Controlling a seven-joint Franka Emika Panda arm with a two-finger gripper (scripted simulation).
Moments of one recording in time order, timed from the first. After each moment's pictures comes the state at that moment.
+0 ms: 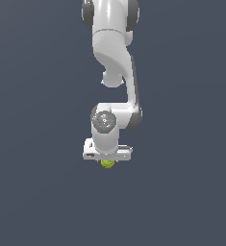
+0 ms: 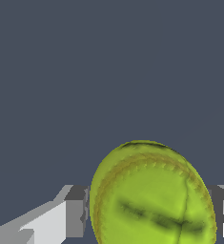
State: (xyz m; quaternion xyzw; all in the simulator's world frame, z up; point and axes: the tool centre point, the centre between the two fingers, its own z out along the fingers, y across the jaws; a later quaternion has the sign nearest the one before) arm 0.076 -0.022 0.047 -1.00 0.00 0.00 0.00
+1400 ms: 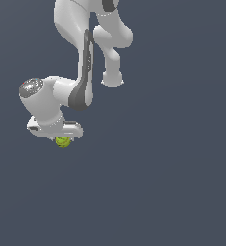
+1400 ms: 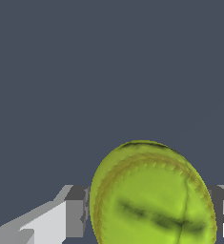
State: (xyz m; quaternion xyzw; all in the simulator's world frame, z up) arm 0.003 -0.228 0.110 -1.00 0.01 0.00 0.00
